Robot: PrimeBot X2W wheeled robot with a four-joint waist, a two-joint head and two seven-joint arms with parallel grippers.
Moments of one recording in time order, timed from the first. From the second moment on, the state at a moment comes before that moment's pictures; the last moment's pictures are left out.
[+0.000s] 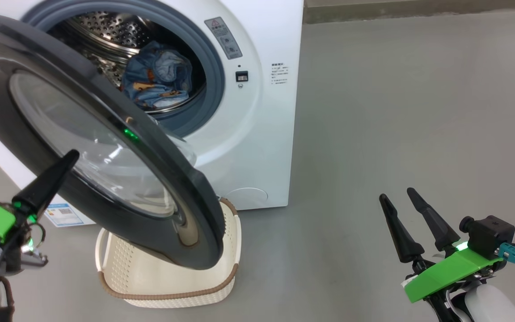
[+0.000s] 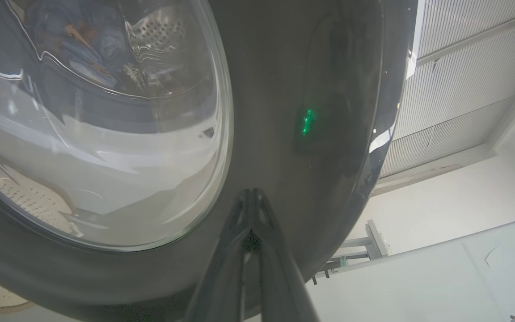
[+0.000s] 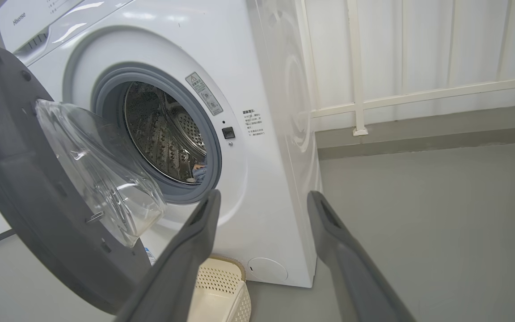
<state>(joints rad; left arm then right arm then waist) -0.37 0.15 0.26 0.01 -1.30 0.03 0.78 -0.20 -0.27 0.25 0.24 0.57 0.13 -0.25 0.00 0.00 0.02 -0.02</state>
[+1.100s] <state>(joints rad) -0.04 0.18 0.04 0.09 -0.57 -0.13 -0.06 -0.20 -0.28 0.25 0.23 0.57 0.13 -0.25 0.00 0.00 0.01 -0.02</state>
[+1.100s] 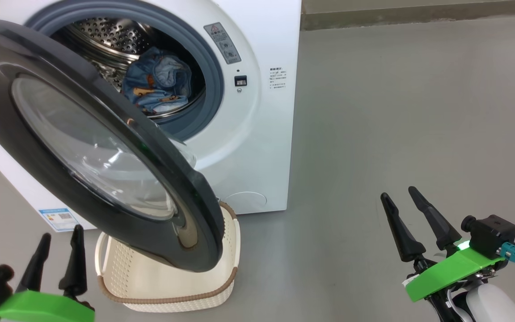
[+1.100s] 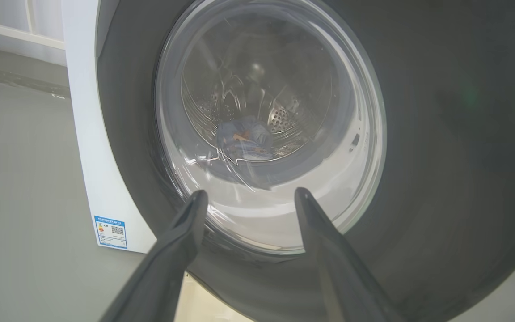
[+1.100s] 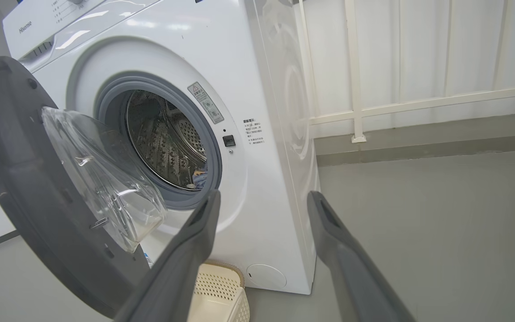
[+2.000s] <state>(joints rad) -0.04 0.16 0.00 0.21 -0.43 -0.12 -0.25 -0.20 -0.28 0.25 0.23 0.57 0.13 -0.25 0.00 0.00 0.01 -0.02</state>
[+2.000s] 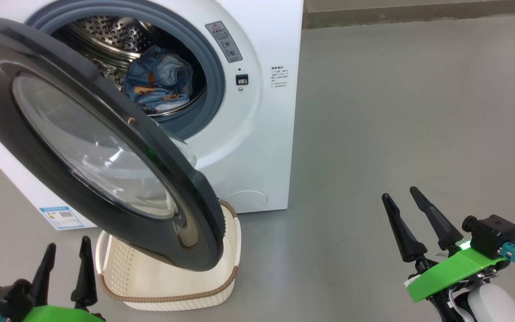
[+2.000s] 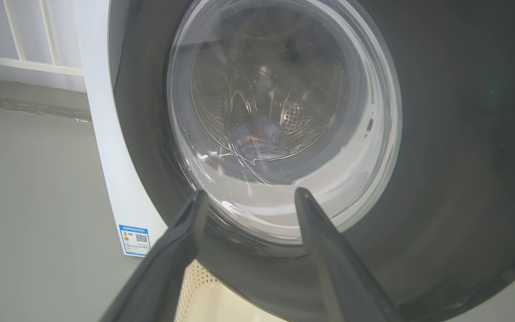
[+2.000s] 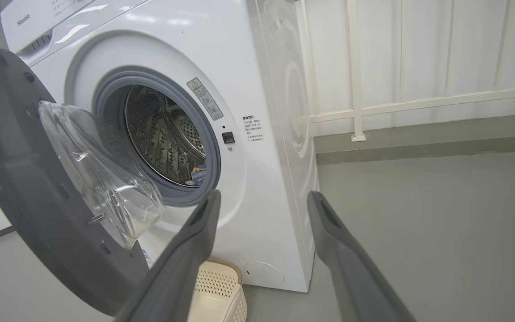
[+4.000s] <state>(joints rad) -0.04 0.14 -0.02 0.20 -0.41 -0.11 -0.26 -0.30 -0.28 0.26 0.08 0.49 0.13 -0.25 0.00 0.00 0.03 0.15</state>
